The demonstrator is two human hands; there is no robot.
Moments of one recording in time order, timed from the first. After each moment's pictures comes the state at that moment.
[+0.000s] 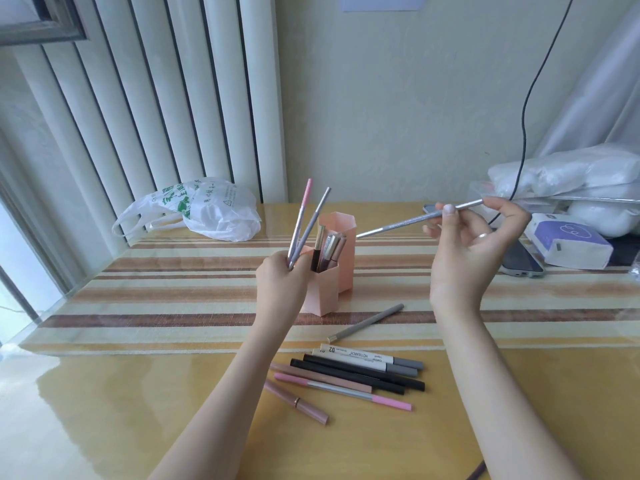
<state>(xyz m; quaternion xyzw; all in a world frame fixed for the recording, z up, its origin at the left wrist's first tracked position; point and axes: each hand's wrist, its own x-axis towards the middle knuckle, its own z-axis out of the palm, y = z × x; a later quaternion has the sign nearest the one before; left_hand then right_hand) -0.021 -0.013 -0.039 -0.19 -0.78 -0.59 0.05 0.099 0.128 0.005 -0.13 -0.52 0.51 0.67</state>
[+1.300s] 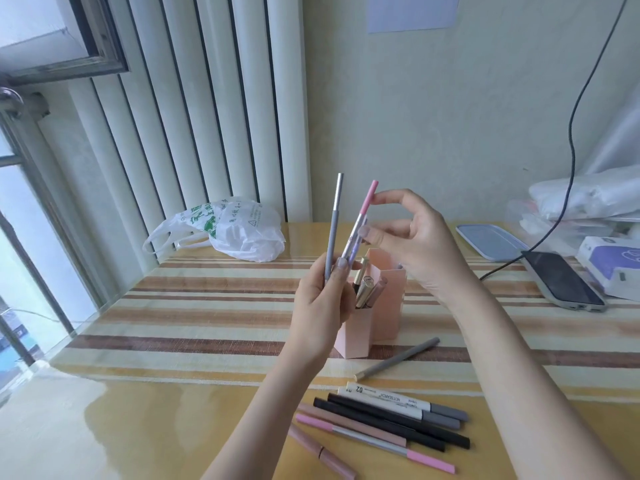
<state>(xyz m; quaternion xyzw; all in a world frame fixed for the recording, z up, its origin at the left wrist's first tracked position) 0.000 -0.014 -0.019 -0.32 -0.57 -0.75 -0.07 0.049 0.121 0.038 0.02 -0.76 0.57 0.31</state>
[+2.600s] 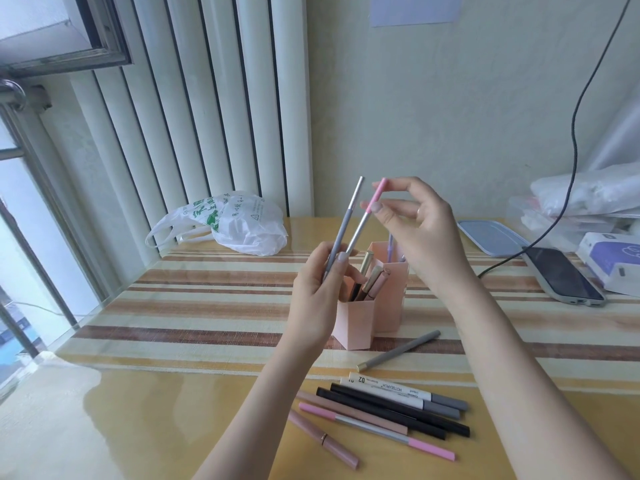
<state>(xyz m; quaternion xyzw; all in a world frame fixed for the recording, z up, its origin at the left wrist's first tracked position) -0.007 -0.018 -0.021 -0.35 -0.62 -0.71 -0.01 0.047 0.114 0.039 -0.01 -0.77 0.49 0.41</state>
